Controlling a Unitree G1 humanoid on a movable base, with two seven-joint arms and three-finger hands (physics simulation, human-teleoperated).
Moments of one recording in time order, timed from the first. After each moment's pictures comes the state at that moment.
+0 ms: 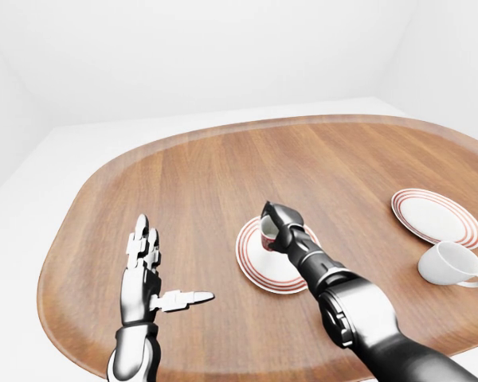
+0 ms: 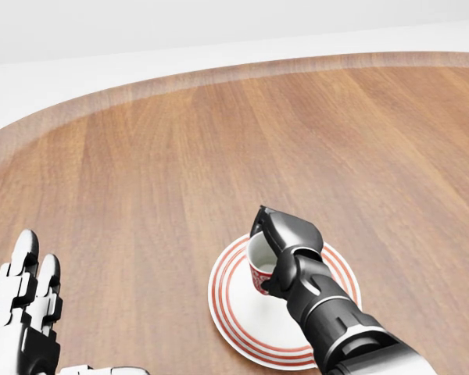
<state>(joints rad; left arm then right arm) 0.37 -0.03 0.05 -0.39 -0.04 -0.09 -0.04 -0.90 0.01 -0.01 1.39 -0.97 0.07 -0.23</state>
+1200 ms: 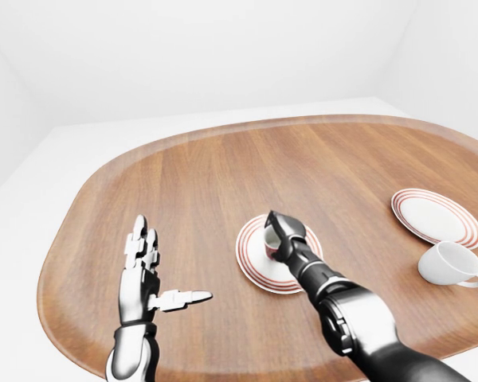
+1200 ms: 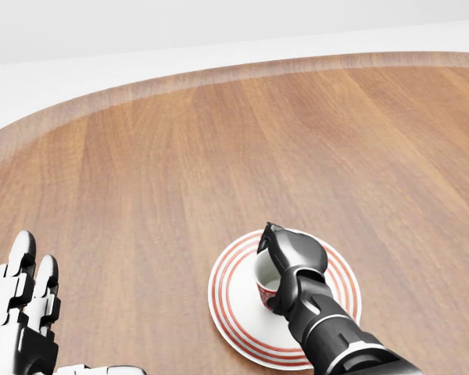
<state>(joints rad) 0.36 -0.03 0.07 -0.38 -0.05 -0.09 -0.05 -0.84 0.03 -0.07 1.40 -1.05 0.09 -0.32</state>
